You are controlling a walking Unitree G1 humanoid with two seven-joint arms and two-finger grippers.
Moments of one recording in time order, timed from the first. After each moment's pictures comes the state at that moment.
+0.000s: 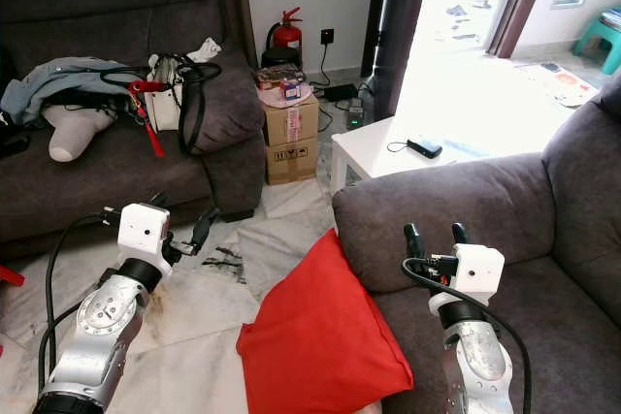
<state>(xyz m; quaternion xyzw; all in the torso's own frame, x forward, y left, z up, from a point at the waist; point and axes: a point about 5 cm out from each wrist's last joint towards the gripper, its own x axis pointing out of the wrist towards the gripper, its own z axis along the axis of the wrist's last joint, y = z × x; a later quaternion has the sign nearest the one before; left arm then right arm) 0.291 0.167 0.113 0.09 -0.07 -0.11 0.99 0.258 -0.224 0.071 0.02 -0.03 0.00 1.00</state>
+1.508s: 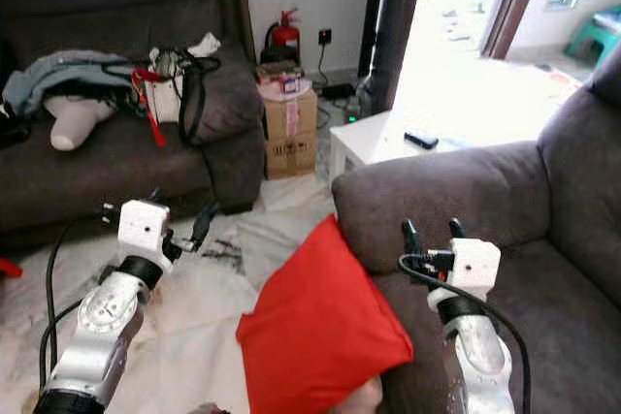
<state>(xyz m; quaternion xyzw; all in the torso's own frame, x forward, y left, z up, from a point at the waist) 0.293 0.167 0.115 0.08 -0.07 -0.10 0.99 0.262 -0.223 0.073 0.01 -0.03 0.01 1.00</state>
